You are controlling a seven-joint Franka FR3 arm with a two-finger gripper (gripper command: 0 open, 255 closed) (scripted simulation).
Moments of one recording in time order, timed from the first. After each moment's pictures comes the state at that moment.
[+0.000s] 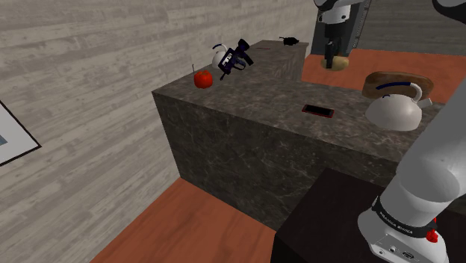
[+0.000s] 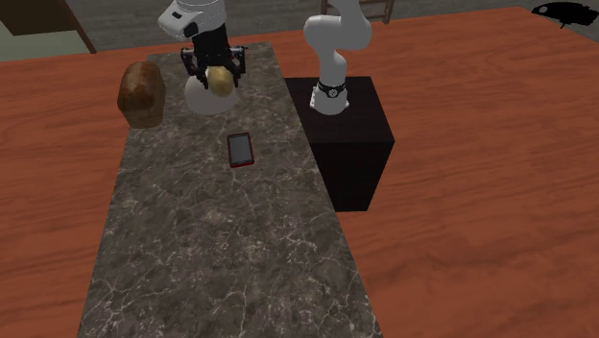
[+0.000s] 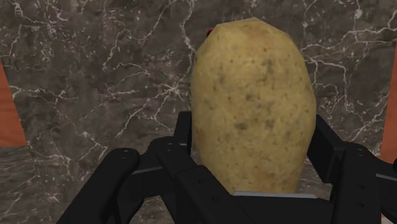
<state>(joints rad) -0.25 0.00 -0.42 -1.78 -0.13 1.70 -0.75</state>
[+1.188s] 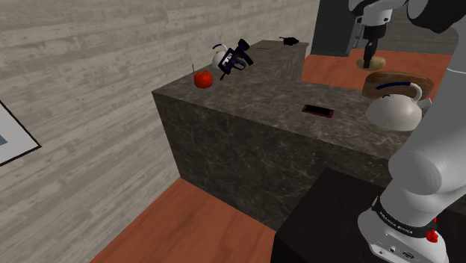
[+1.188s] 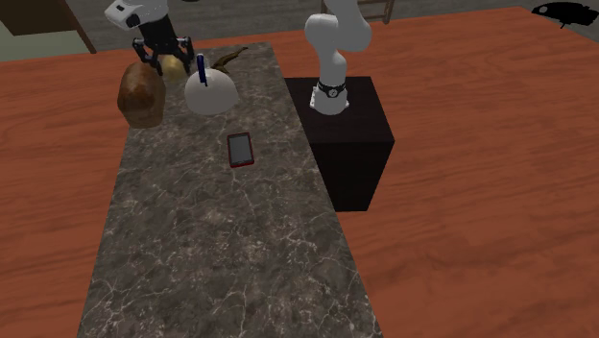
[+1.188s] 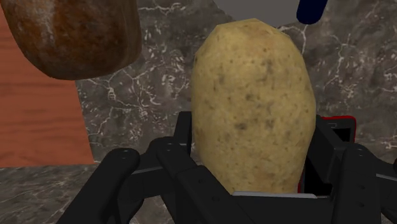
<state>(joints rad) -0.45 0.17 -0.58 -1.66 -0.06 1.78 -1.13</state>
